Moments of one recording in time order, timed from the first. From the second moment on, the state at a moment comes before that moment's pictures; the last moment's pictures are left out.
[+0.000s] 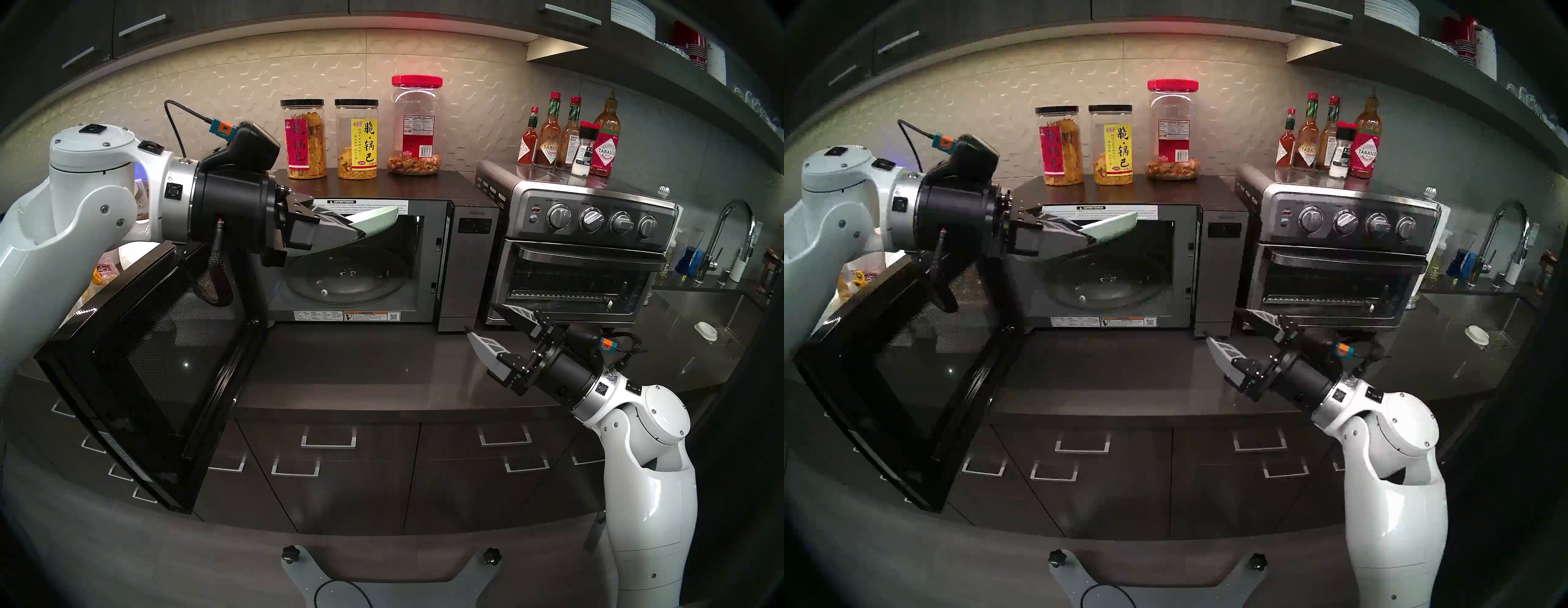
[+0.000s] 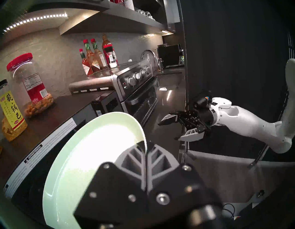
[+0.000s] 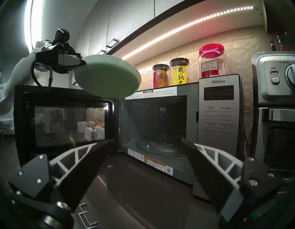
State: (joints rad) left arm 0.78 -0.43 -1.19 -2.09 -1.08 0.74 -0.70; right arm -1.73 -1.39 1.82 -2.05 0.36 0.21 0.95
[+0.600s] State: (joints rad) left arm 0.61 -0.52 -1.11 -2.00 -0.94 0.91 -0.92; right arm -1.73 -1.39 1.82 -2.05 0.36 0.21 0.95
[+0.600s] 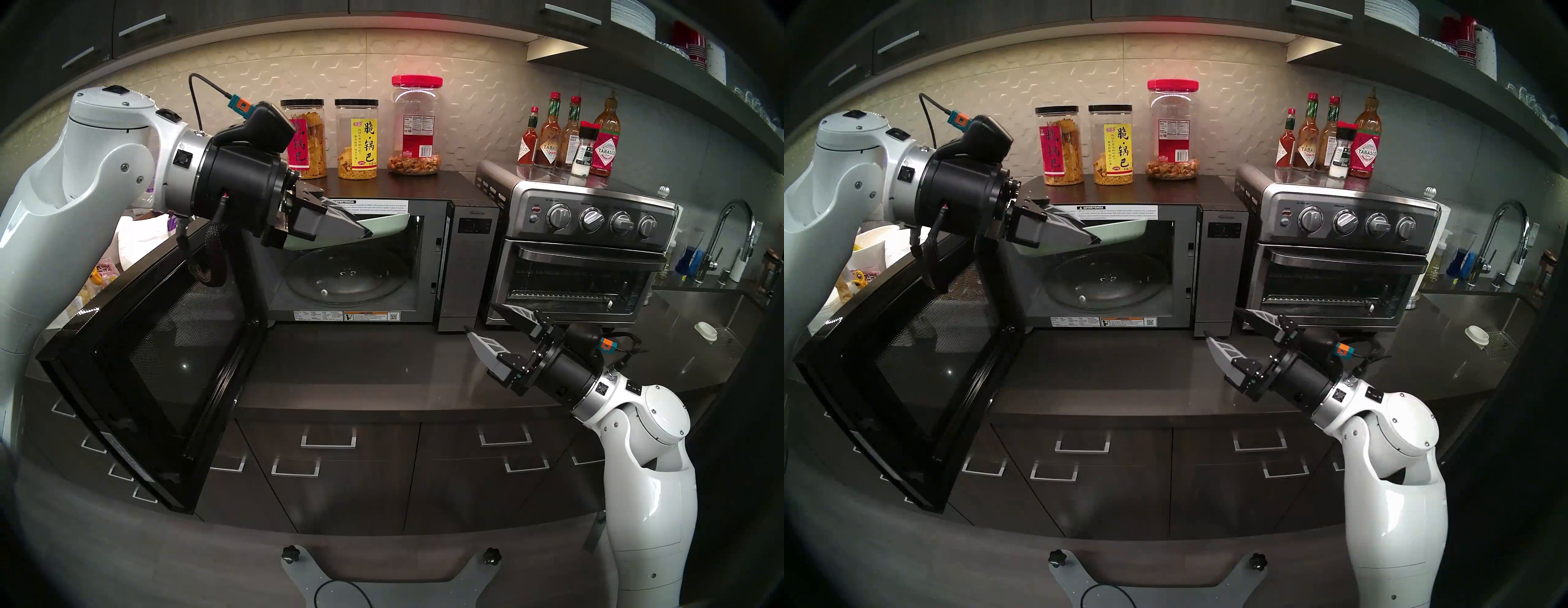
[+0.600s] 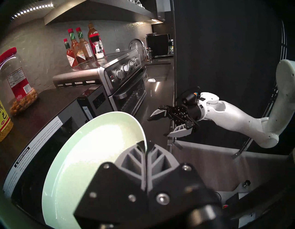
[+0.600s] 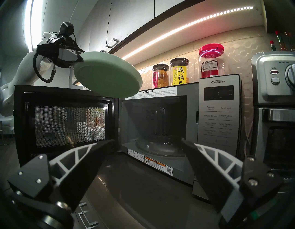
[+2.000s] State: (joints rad) left arm 0.53 -0.50 -1.00 -1.96 -0.92 0.82 -1.00; right arm -1.73 -1.39 1.82 -2.05 0.36 0.21 0.95
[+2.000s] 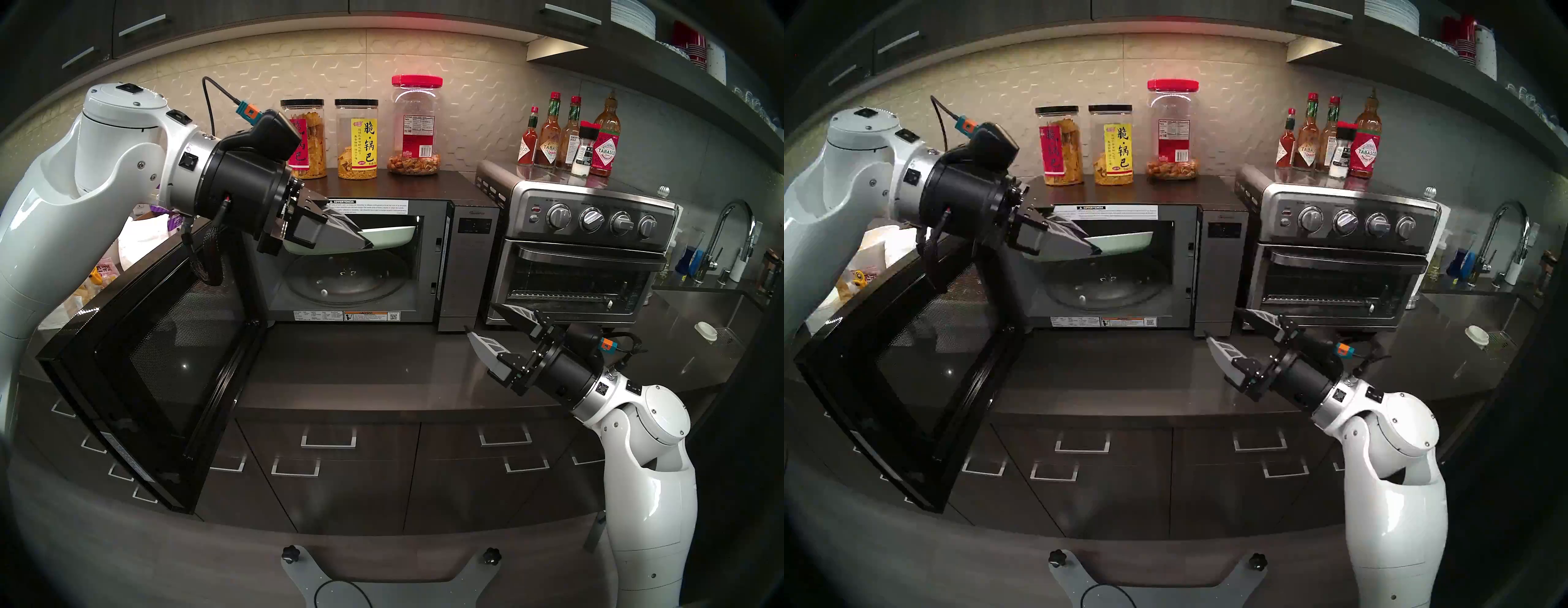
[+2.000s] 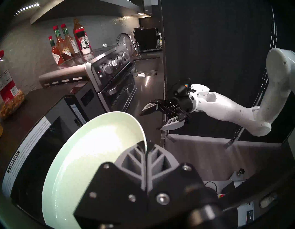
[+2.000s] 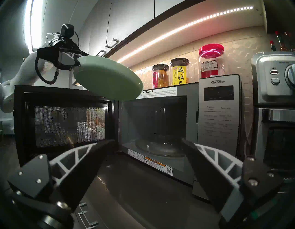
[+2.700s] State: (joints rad) left arm 0.53 -0.49 -0.99 -1.96 -0.92 0.81 -1.01; right arm -1.73 -1.39 1.82 -2.05 0.36 0.21 0.95
